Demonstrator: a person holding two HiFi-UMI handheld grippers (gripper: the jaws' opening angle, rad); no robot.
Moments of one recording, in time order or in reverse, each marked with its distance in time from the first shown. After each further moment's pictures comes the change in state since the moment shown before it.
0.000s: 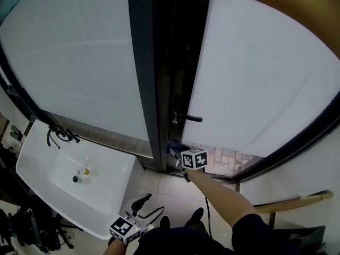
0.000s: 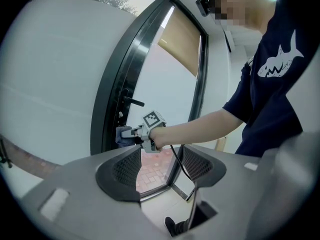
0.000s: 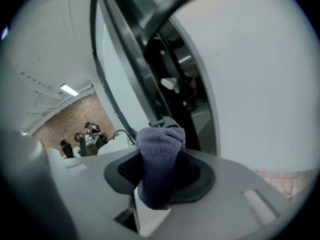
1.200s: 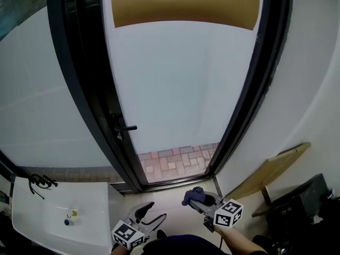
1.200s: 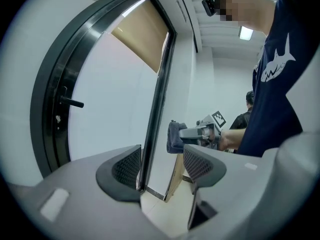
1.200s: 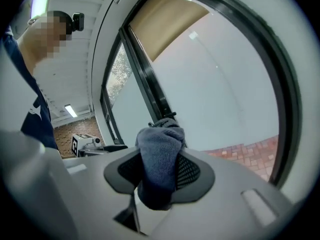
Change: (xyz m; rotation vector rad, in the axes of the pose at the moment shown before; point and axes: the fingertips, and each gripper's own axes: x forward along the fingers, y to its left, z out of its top) left arm 0.047 -0.168 0.013 0.131 0.036 -0.378; right arm -0.412 0.098 -0.104 0.060 -0.386 -0.116
